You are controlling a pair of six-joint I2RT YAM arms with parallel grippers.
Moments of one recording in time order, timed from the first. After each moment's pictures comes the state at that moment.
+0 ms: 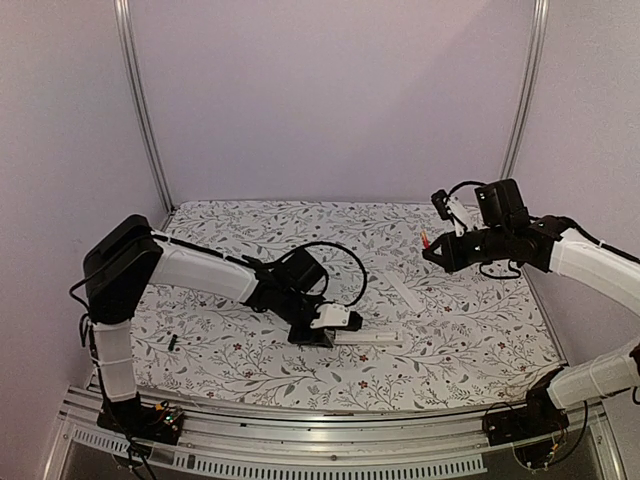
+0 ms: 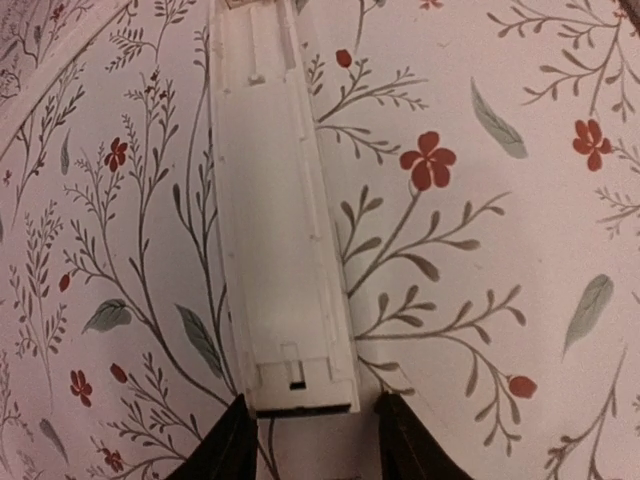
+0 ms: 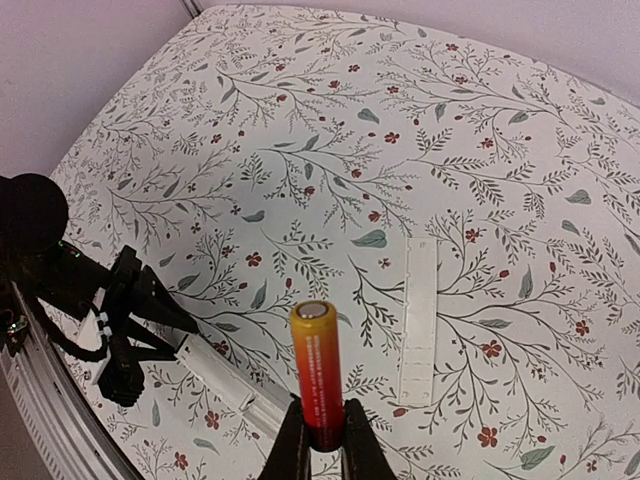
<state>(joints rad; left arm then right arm) -0.93 2.00 1.21 -0.27 0.29 0.81 0.51 1.24 0.99 -0.44 -0.23 0.13</state>
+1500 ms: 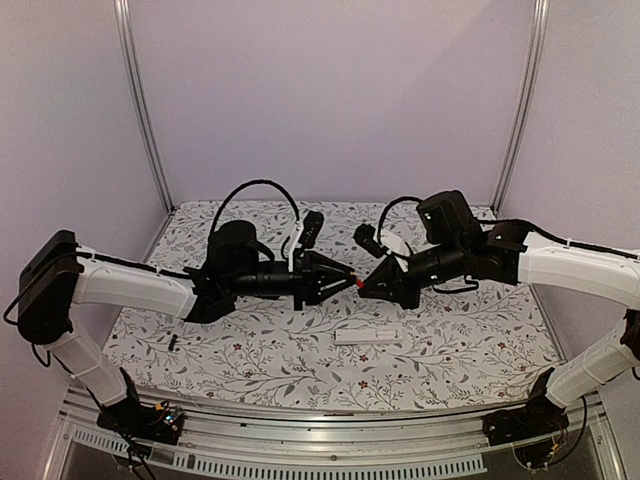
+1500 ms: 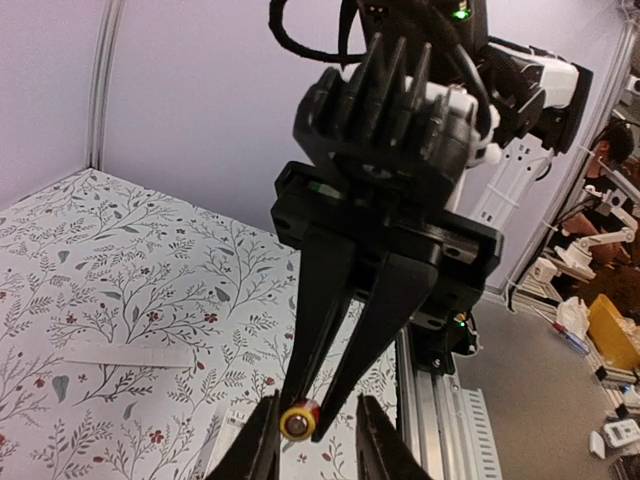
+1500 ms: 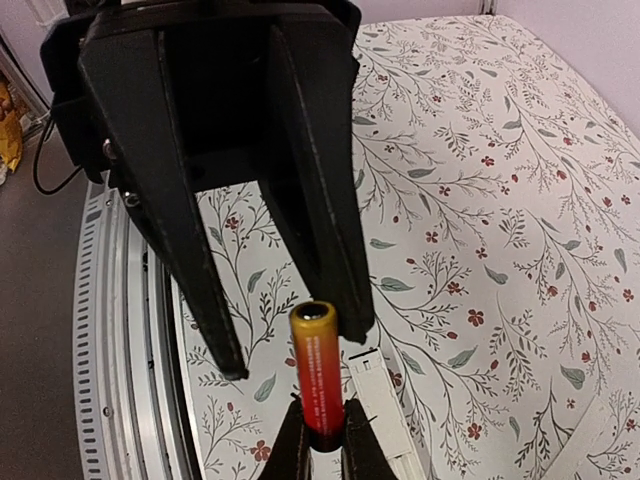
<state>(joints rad) -0.92 1.60 0.83 0.72 0.54 -0.28 0.86 1.39 1.08 -0.37 -0.43 -0.20</state>
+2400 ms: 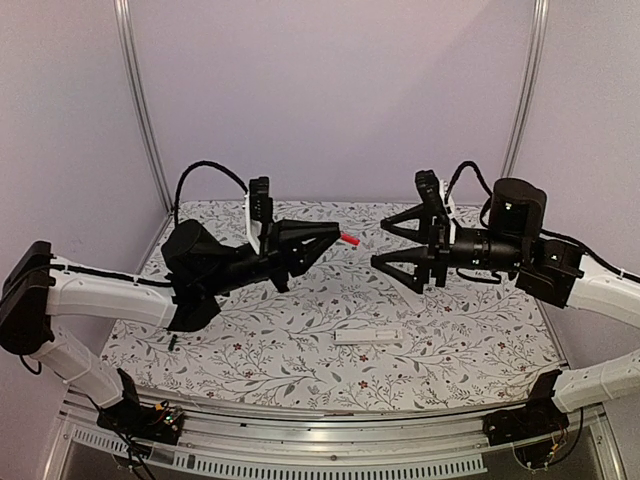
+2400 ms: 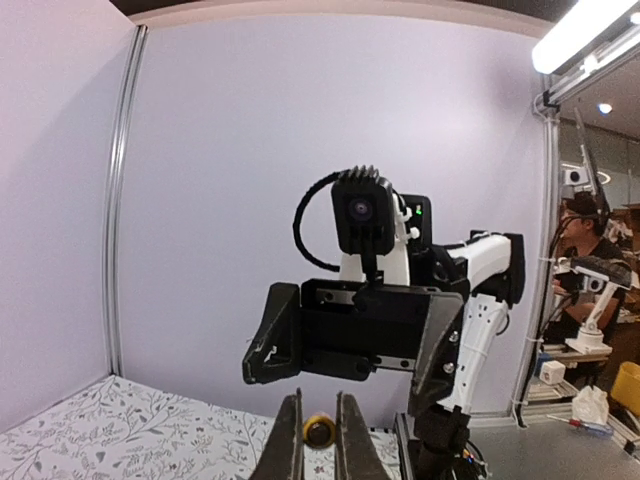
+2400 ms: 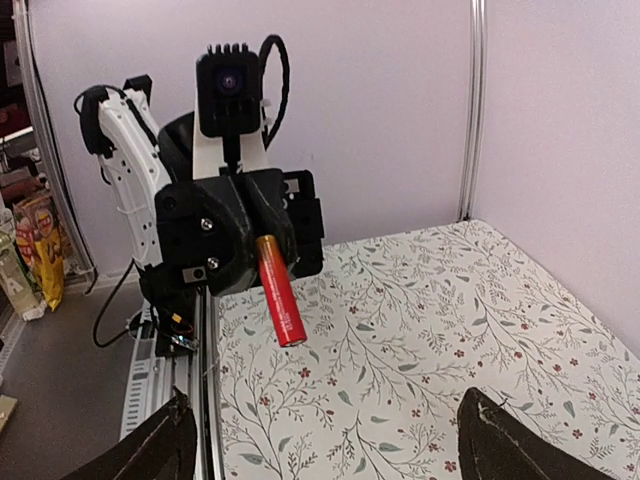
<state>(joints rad) -0.98 1.47 0.77 1.09 0.41 -0.28 0.86 1.10 0.93 0.03 -0.46 -0.02</state>
